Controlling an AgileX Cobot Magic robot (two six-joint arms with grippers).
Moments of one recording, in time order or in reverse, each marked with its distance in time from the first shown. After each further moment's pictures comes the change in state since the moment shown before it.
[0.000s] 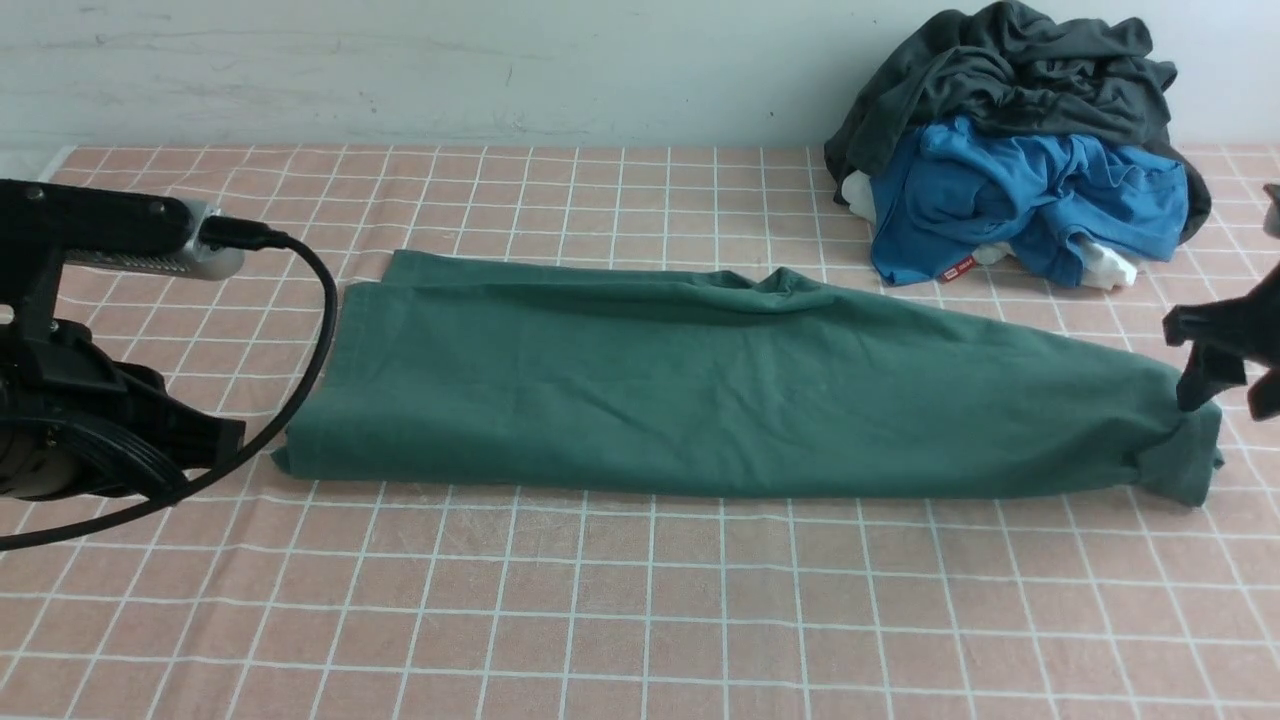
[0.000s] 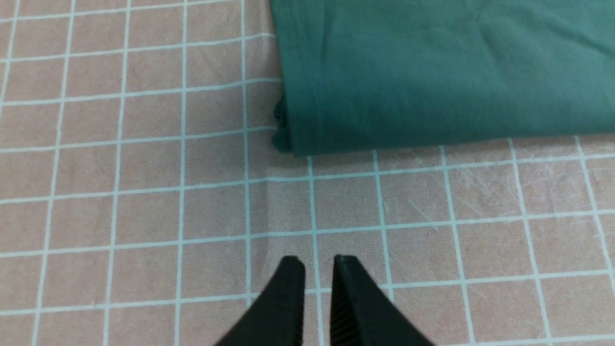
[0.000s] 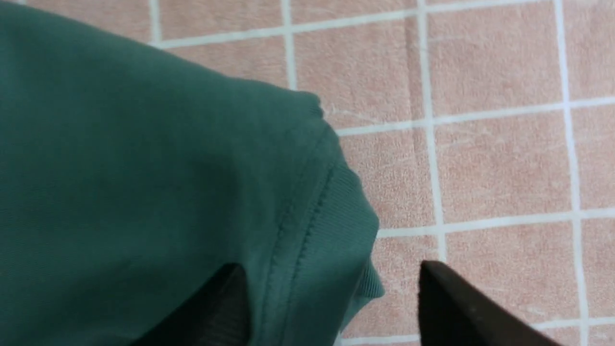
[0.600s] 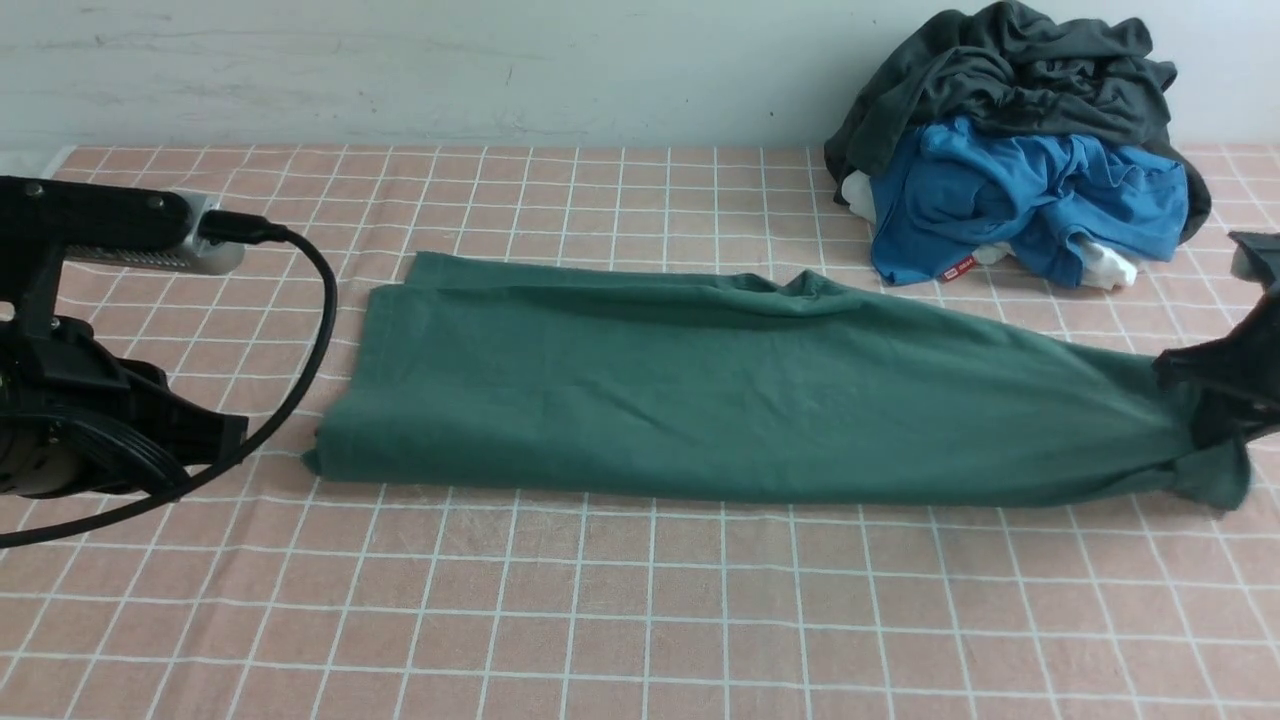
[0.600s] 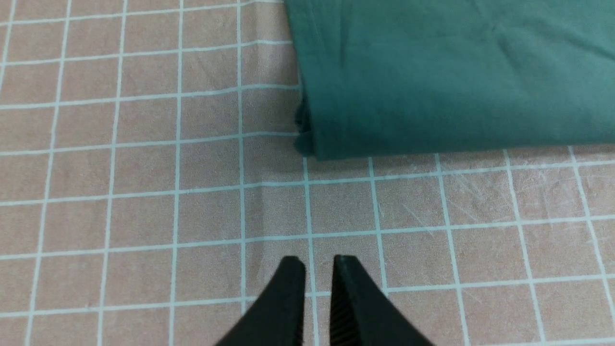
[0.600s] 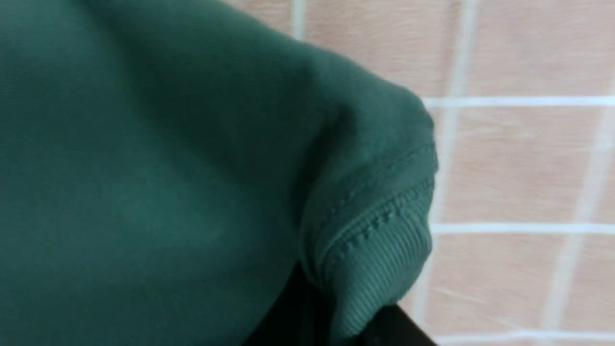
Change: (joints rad) right arm -0.011 -0.006 -0.002 -0.108 0.023 -0.101; left arm 0.000 0.001 0.000 -0.011 0.001 0.000
